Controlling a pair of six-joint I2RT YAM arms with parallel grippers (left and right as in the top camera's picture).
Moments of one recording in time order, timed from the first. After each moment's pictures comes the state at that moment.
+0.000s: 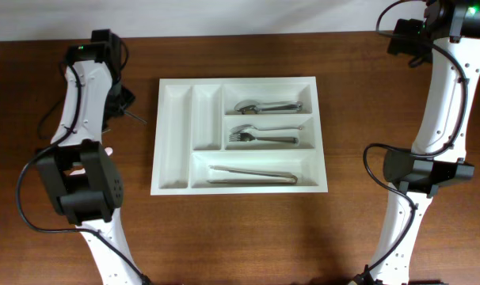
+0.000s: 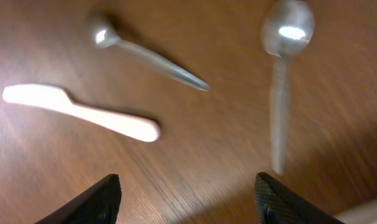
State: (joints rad) left arm 0.09 2.23 2.03 -1.32 -0.31 -0.90; right arm -0.16 2.43 3.03 -1.64 0.24 0.27
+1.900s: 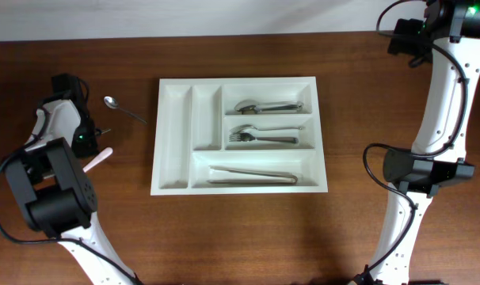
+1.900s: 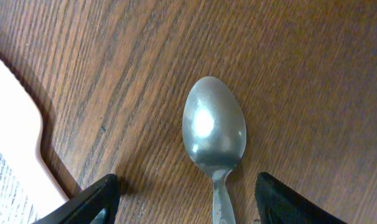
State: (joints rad) left arm 0.31 2.19 1.58 -0.79 -0.31 -1.57; right arm -0.16 2.43 3.03 -1.64 0.24 0.27
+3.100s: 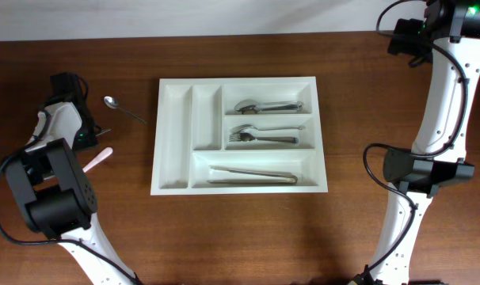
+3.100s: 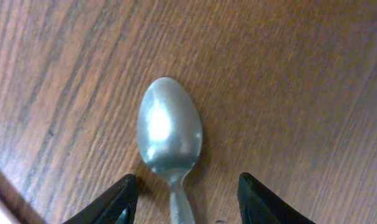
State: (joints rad) left arm 0.31 2.18 1.56 -0.67 -0.32 -1.57; right arm -0.16 2.43 3.03 -1.64 0.24 0.27
